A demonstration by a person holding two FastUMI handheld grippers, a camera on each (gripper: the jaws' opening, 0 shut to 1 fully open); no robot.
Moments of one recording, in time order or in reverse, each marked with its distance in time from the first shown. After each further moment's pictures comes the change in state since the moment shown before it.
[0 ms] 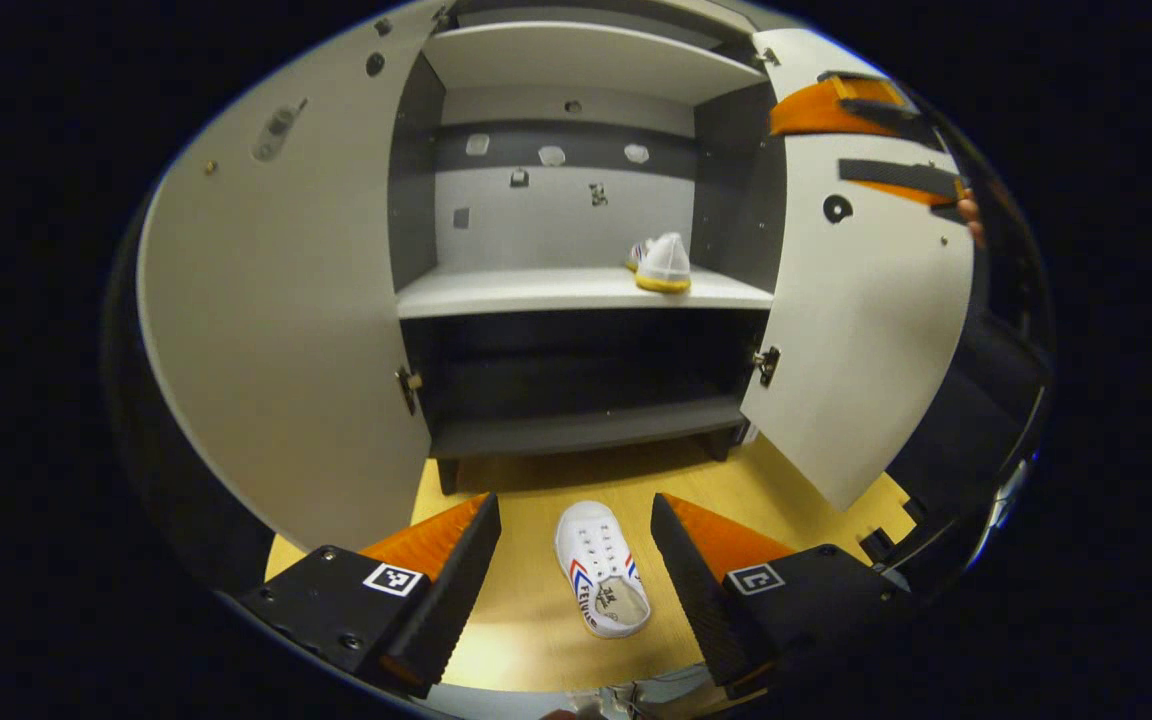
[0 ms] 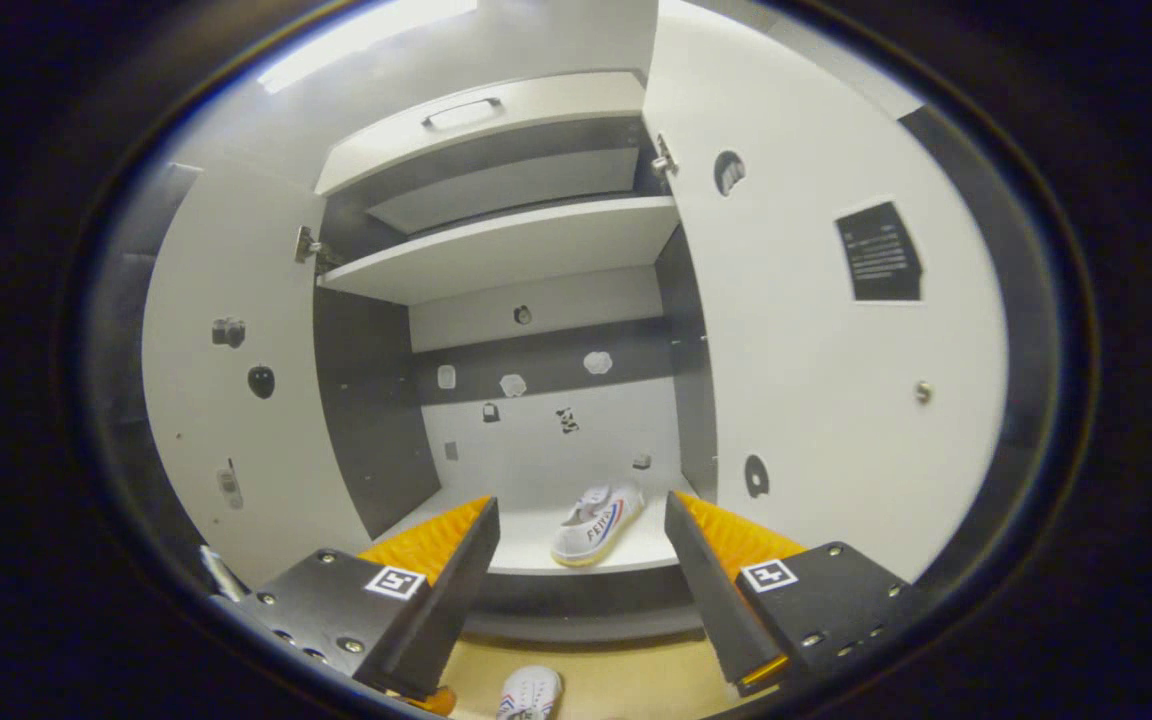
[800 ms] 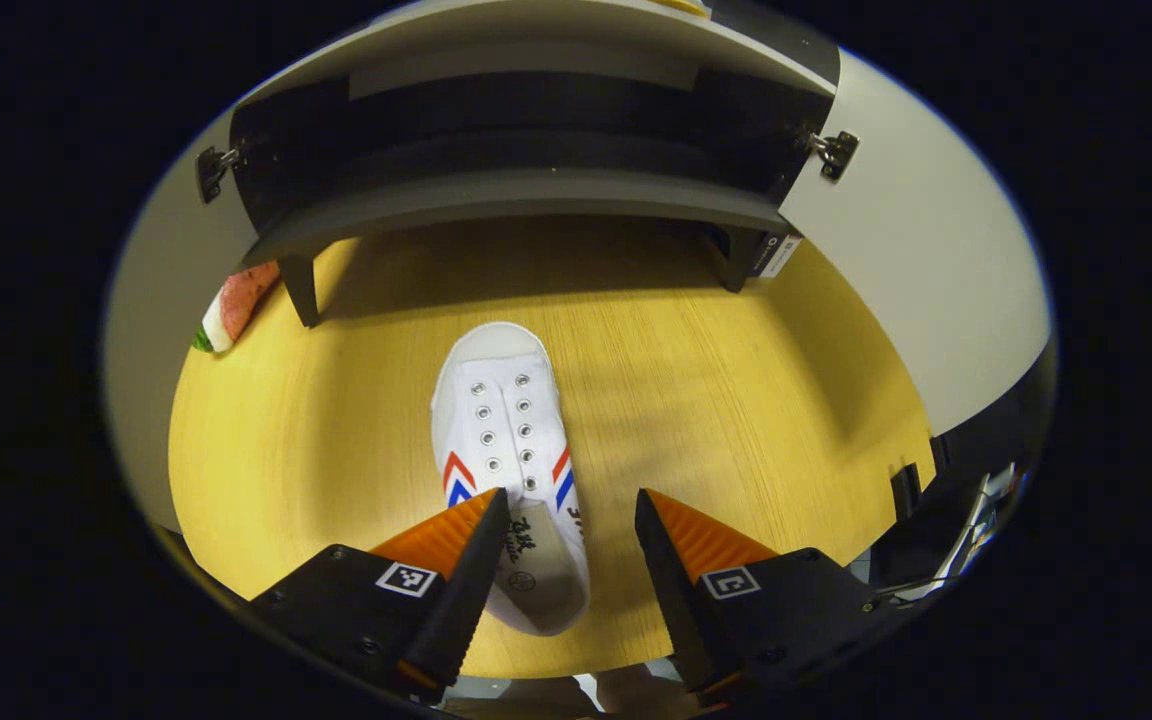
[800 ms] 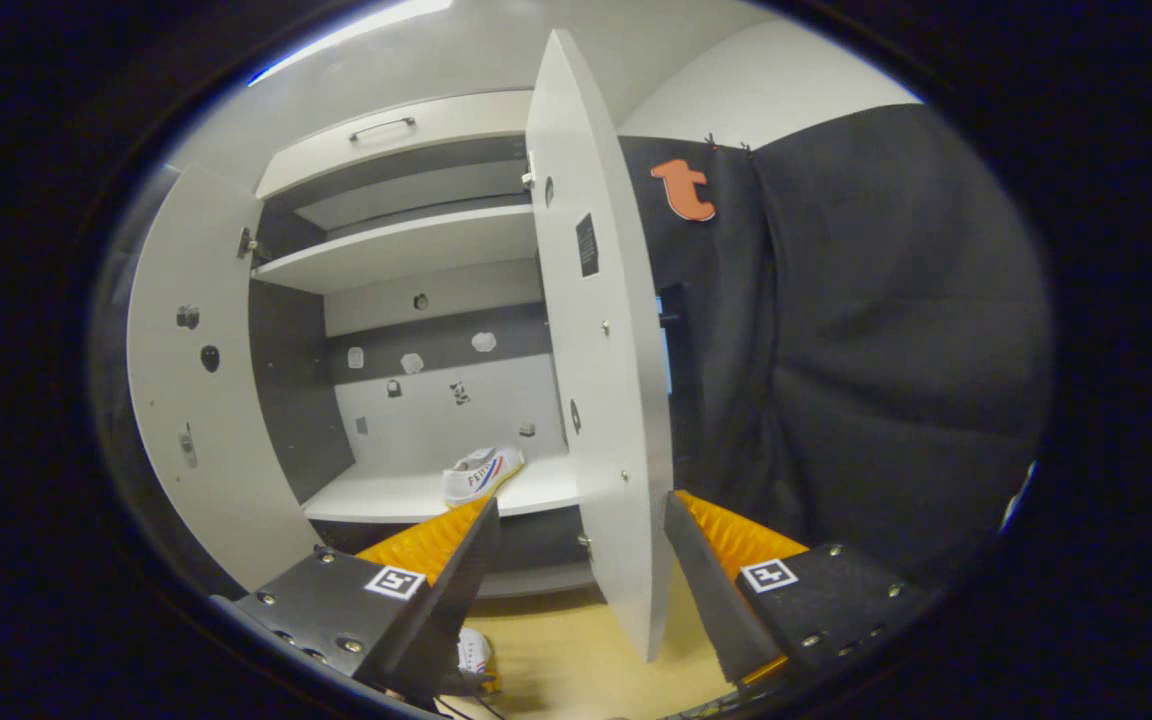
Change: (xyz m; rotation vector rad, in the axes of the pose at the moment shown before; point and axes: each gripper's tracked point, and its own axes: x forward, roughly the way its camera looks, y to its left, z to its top) left arm 0.115 -0.058 -0.161 -0.066 0.518 -0.041; right arm -0.092 -0.094 -0.025 0.003 0.040 -0.270
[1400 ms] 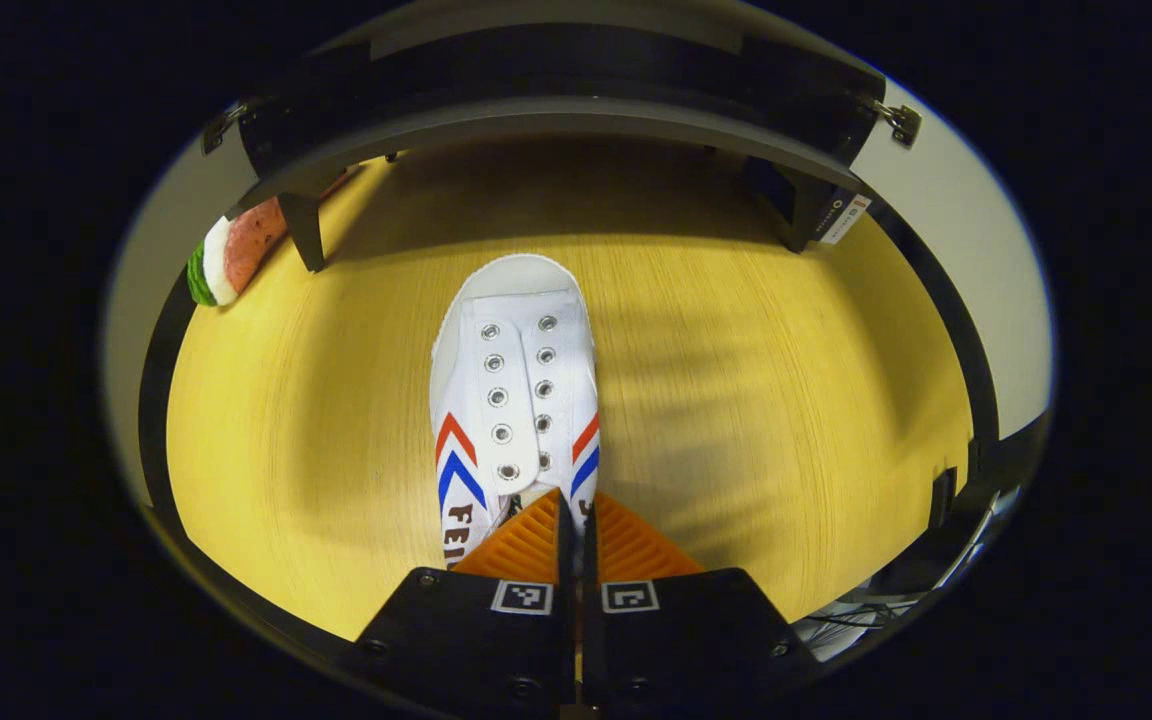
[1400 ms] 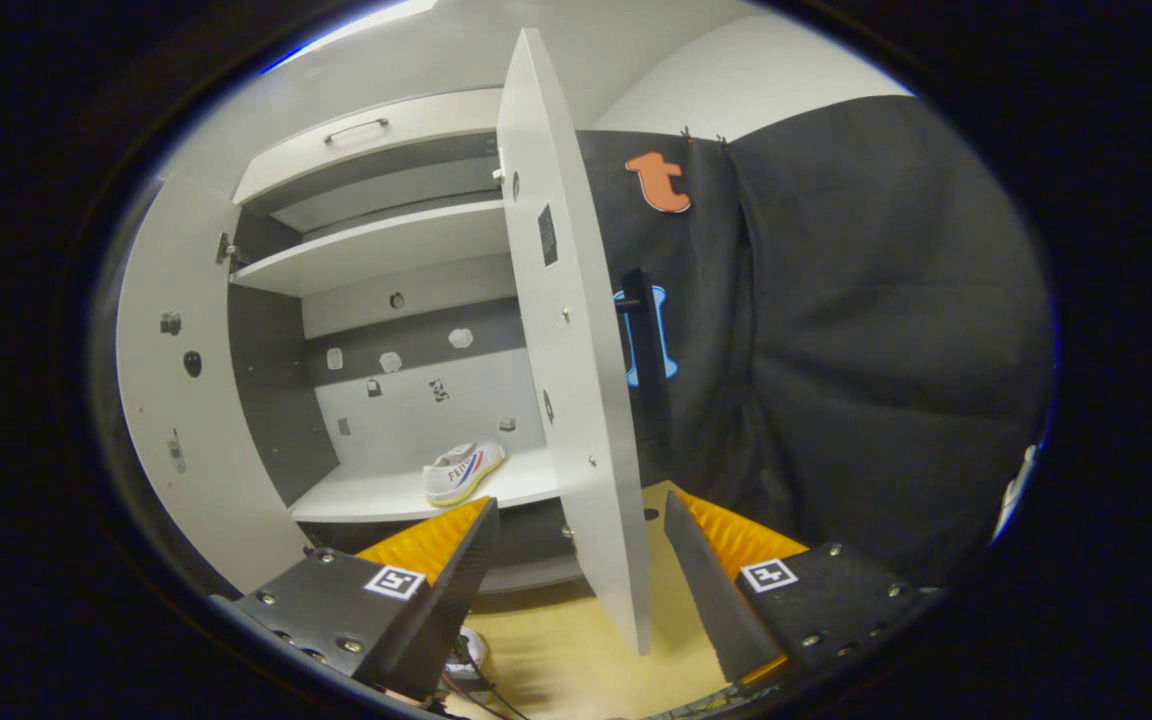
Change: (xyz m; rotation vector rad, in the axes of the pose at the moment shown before) left arm 0.025 0.017 -0.020 -0.053 0.087 0.078; right arm -0.001 -0.012 -0.004 0.031 0.022 -0.046
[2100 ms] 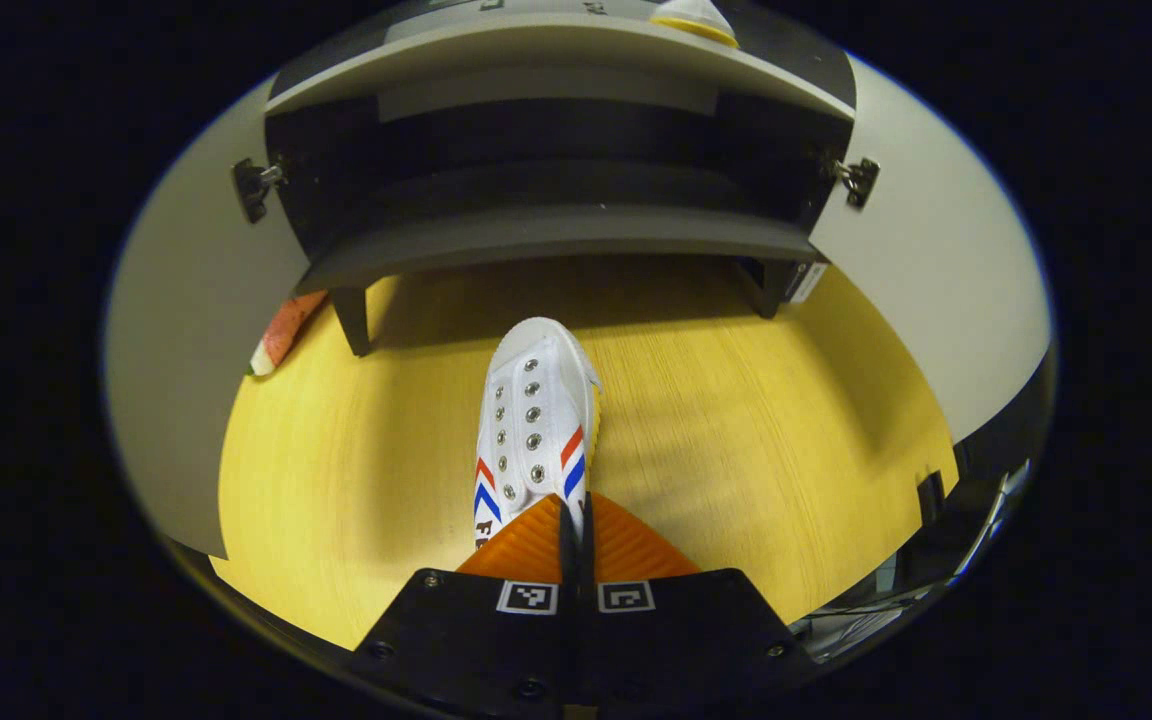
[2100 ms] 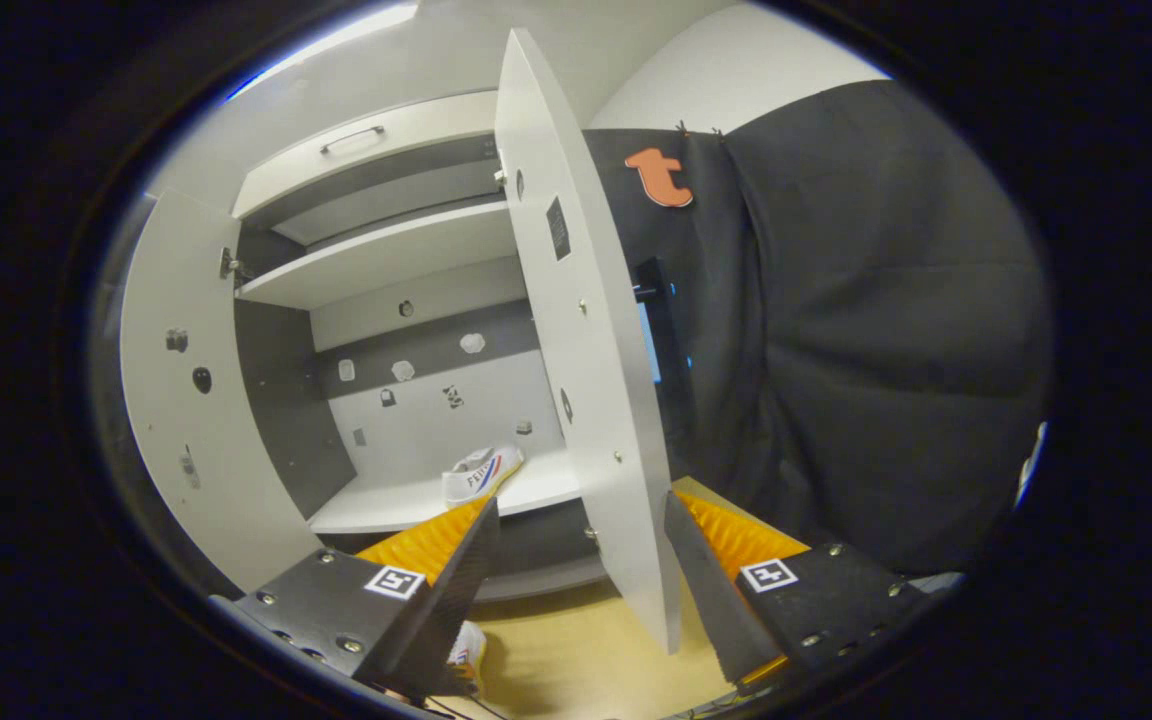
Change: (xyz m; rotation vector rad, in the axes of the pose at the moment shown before) left arm -0.077 -0.005 0.048 0.045 -0.252 -0.005; right arm 0.005 0.019 -0.003 0.049 0.001 0.044
